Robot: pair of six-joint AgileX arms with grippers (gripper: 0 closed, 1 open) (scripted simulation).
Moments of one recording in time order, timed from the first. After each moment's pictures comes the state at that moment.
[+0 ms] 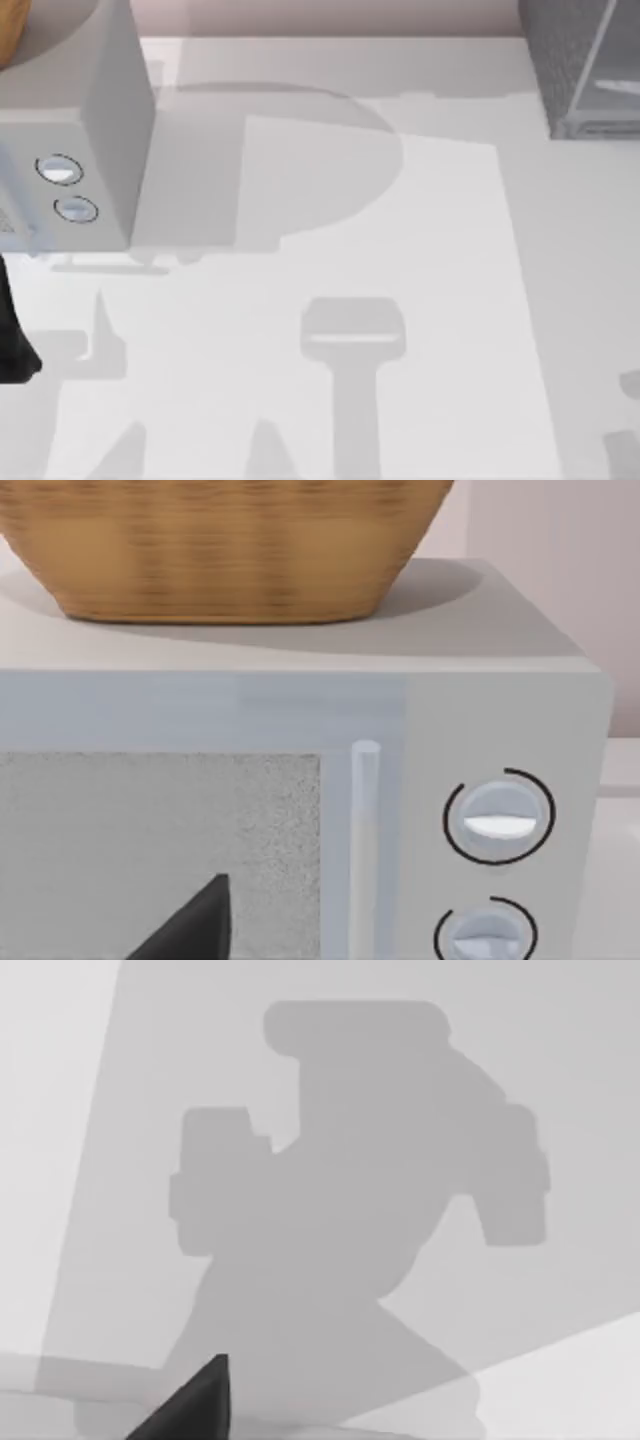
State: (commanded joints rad) left arm 0.00 0.00 0.00 0.00 0.00 0.00; right arm -0.53 0.34 0.91 -1.56 -0.29 -0.58
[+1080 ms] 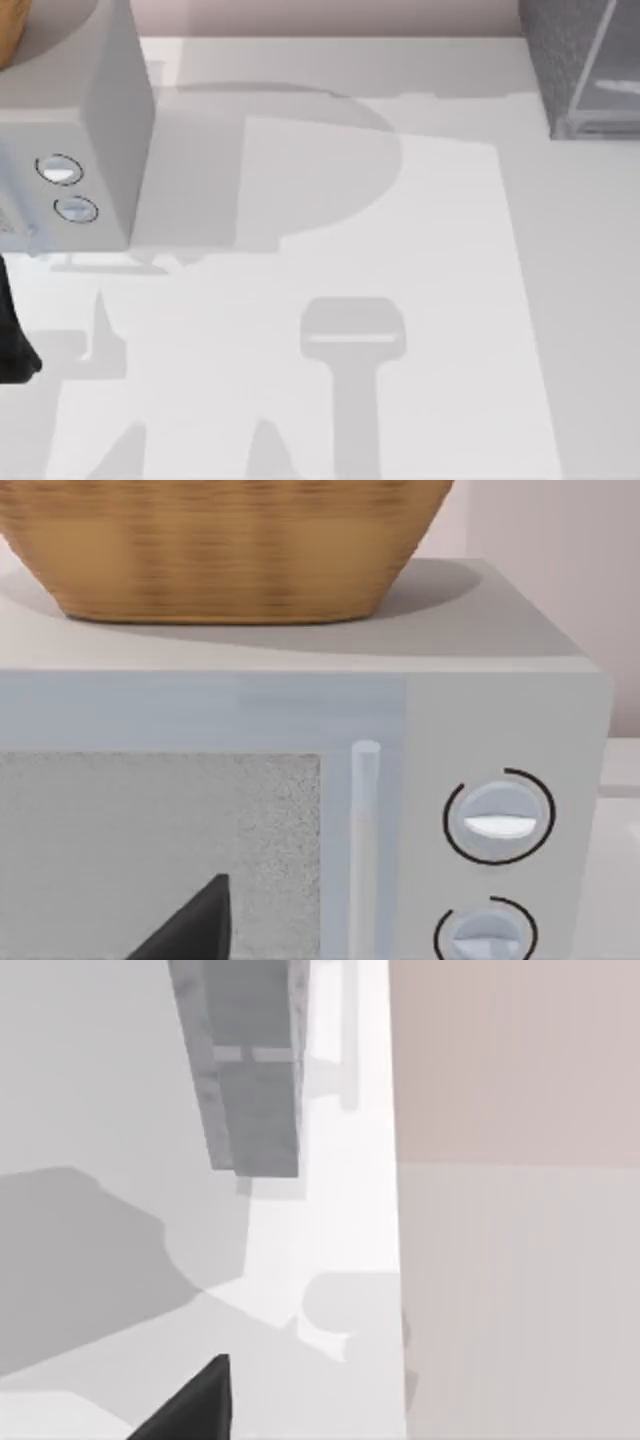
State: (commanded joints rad) left arm 0.00 0.00 0.00 0.00 0.00 0.00; right arm -1.81 1.81 1.33 -1.46 -0.95 -2.02
